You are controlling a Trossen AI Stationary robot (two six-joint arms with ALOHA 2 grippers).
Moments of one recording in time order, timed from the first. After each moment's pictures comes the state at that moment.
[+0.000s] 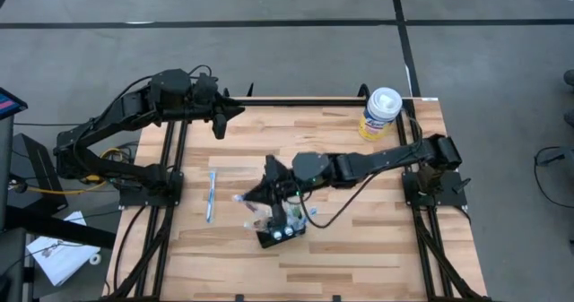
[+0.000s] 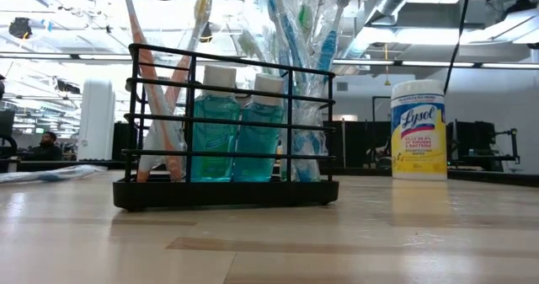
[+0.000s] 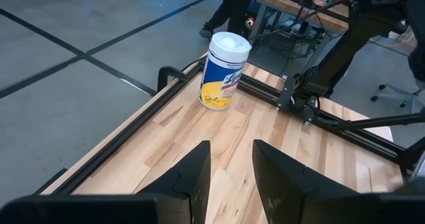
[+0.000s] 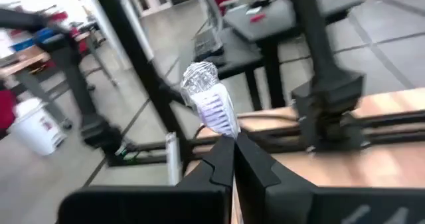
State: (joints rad) left arm 0.34 1.07 1.36 -0.67 -0.05 -0.24; right arm 0.22 1.84 1.67 0.00 -0.02 0.31
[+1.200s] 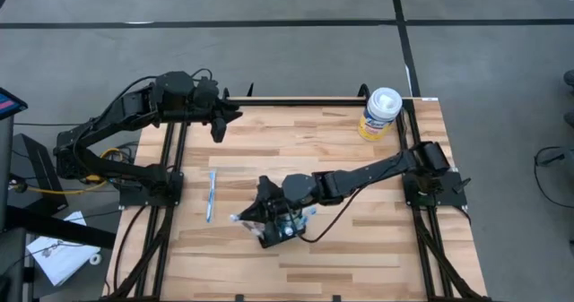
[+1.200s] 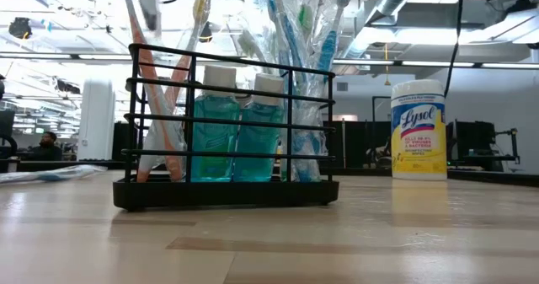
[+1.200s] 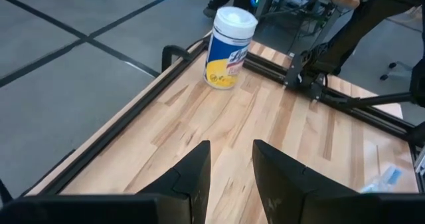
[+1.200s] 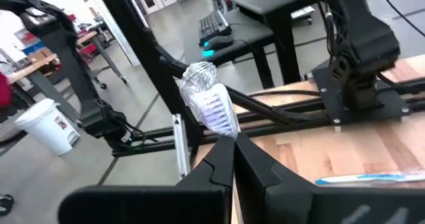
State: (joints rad) left arm 0.34 1.07 1.36 -0.76 -0.05 -0.22; right arm 0.26 1.95 1.58 0.18 -0.03 0.39
